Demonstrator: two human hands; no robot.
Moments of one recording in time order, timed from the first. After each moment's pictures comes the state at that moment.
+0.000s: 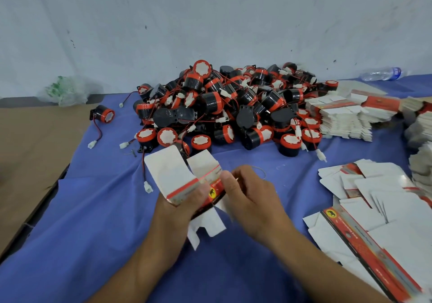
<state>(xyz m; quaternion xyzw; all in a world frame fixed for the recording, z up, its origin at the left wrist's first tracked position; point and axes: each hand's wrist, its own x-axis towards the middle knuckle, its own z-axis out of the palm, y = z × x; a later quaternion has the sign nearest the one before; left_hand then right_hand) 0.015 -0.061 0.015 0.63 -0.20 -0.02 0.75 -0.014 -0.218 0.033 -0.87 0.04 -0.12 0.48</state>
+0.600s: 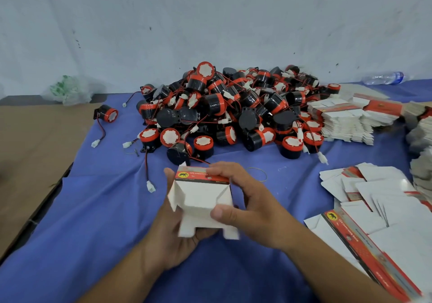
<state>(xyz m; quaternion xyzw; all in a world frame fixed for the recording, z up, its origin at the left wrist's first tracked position) 0.010 -0.058 0.019 0.50 -0.04 -0.21 0.84 -0.013 -0.230 0.032 -0.78 -0.21 -0.06 0.58</state>
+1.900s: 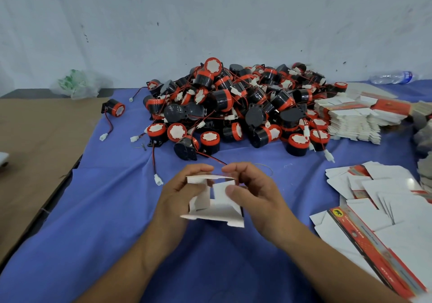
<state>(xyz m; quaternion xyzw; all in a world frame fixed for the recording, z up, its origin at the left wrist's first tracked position) 0.020 -0.046 0.022 0.69 -0.19 0.00 0.70 -0.014 -0.214 0.027 -0.68 -0.10 -0.06 0.72</state>
